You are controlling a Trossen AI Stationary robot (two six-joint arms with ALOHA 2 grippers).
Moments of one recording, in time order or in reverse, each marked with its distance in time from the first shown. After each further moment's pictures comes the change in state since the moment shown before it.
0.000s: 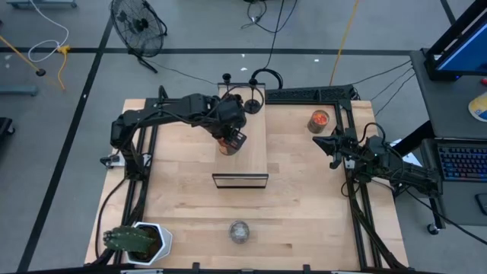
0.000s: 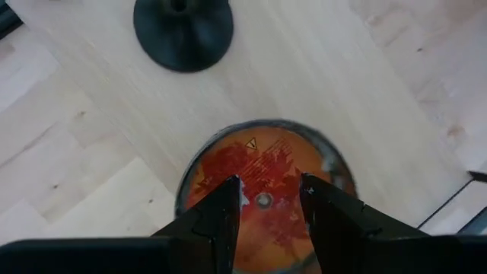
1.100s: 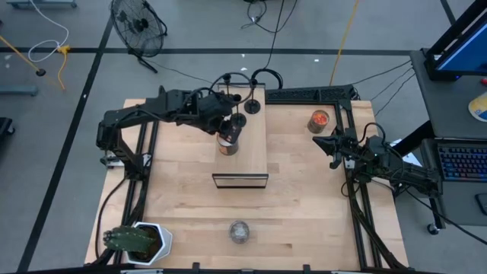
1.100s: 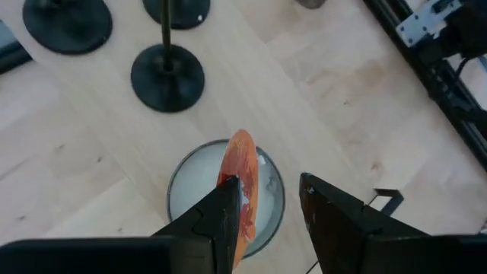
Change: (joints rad) left arm -0.024 -0.136 -0.006 0.103 -0.037 -0.044; right arm 0.000 0.000 0.000 0.001 0.000 0.003
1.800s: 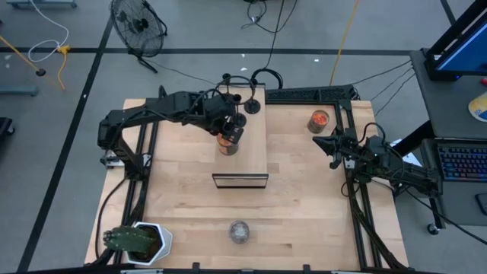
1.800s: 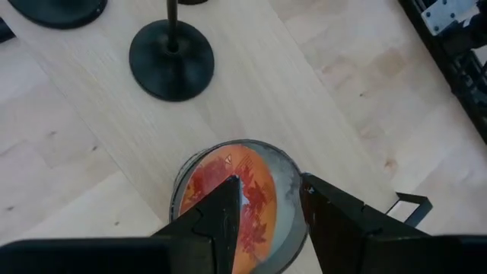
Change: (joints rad) left arm 0.032 0.009 -0.089 0.053 0.047 -0.006; right arm 0.000 0.000 0.000 0.000 0.000 -0.003
